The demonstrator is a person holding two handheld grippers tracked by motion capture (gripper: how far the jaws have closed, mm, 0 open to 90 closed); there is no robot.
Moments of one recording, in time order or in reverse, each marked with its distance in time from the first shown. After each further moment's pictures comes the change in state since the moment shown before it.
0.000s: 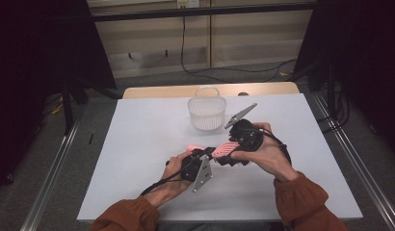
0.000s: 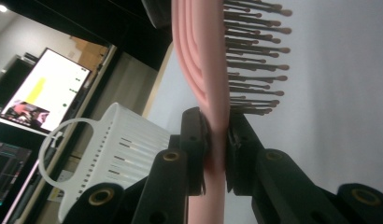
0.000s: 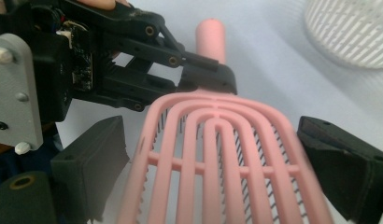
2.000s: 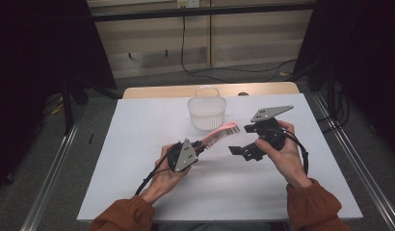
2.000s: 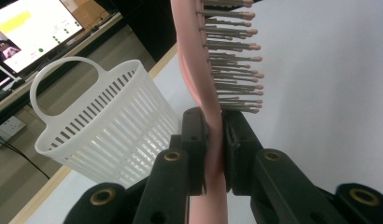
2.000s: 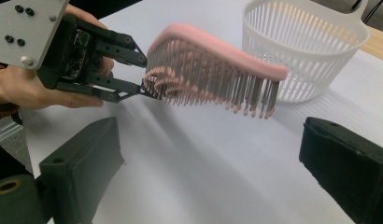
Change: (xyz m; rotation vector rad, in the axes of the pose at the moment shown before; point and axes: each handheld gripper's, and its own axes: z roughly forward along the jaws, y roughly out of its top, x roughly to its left) left arm 0.029 -0.027 -0.012 -0.036 -0.010 -0.412; right arm -0.013 -0.033 -0.035 -0.306 -0.099 0.039
